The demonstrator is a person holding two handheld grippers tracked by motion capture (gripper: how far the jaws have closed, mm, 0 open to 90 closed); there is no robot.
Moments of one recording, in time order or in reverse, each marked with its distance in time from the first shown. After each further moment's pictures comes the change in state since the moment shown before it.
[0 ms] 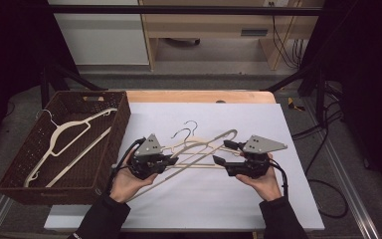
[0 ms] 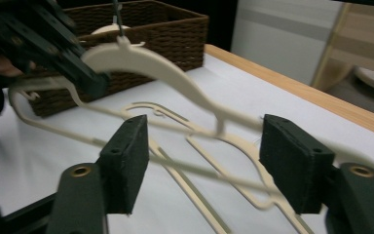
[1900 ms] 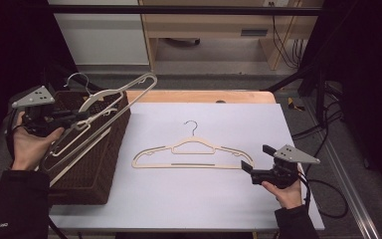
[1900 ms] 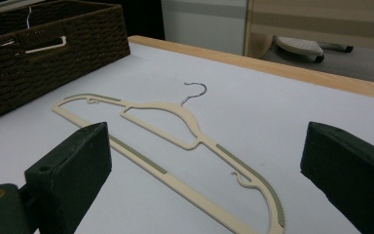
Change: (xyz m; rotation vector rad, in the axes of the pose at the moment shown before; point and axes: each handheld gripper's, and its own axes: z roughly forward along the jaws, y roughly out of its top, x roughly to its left) left arm 0.152 -0.019 -0.179 -0.080 0.248 -0.111; right arm -0.019 -0.036 -0.052 0.009 -0.256 0.174
